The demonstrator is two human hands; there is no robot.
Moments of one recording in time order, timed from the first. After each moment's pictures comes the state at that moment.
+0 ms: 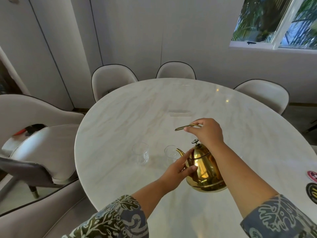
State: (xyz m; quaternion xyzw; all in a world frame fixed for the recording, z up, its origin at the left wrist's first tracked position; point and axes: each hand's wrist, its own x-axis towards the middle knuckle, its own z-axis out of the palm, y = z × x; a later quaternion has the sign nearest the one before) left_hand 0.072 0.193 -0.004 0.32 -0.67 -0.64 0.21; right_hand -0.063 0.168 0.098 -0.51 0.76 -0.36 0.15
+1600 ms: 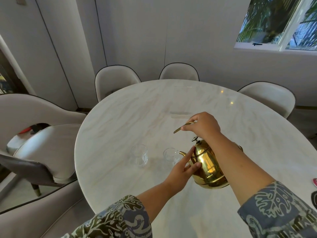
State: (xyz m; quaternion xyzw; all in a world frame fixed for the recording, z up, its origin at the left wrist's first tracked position) left_hand 0.047 0.203 0.023 0.36 -0.62 -0.65 0.26; right_hand -0.070 0.142 0.123 -0.56 0.76 -0.27 0.16
